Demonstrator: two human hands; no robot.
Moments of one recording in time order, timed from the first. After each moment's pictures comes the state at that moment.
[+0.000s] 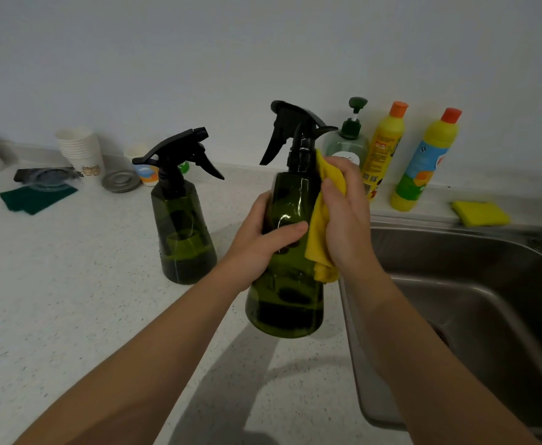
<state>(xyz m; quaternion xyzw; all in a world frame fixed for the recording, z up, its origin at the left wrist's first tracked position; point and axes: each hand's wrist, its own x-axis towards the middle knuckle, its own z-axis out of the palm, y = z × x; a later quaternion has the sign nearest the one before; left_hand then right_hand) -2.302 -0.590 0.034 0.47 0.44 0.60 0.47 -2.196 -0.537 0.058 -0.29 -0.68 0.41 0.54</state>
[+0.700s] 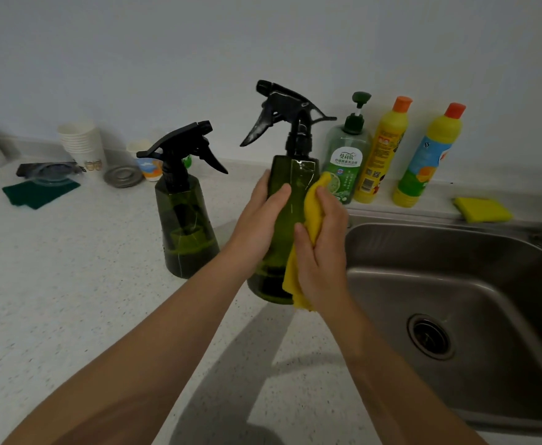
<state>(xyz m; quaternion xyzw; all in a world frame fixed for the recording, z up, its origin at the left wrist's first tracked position) -2.302 -0.580 0.042 0.42 0.50 0.62 0.43 -2.206 -0.564 0.005 -0.34 -0.73 0.28 0.52</state>
